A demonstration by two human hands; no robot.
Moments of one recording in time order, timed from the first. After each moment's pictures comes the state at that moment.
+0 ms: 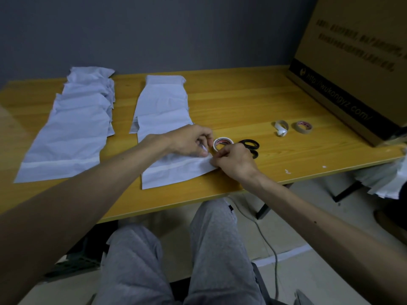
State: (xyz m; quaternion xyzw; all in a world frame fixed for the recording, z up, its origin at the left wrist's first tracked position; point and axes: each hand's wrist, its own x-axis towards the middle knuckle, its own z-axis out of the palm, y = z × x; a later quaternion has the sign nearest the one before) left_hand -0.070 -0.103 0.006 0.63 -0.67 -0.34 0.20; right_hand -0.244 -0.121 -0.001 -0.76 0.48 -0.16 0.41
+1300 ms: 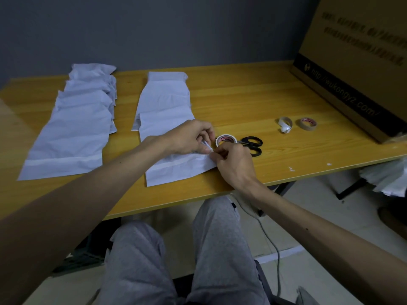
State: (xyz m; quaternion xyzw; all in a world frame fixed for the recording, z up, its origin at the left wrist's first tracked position) left_hand -0.069 -0.096 0.004 0.63 -0.66 -0.32 0.26; right_hand -0.237 -0.117 -0.030 -0.80 0.45 -0.27 0.29
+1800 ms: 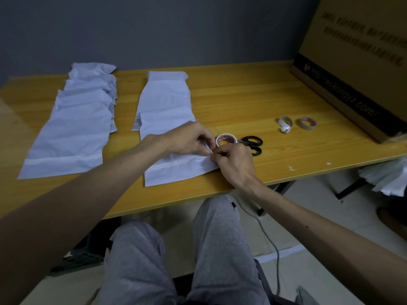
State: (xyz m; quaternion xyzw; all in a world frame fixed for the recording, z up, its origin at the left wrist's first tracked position) left_hand -0.072 -0.093 0.010 0.63 -0.71 -0.25 0.19; right_hand -0.240 -0.114 -0.028 -0.80 0.43 -0.28 0.31
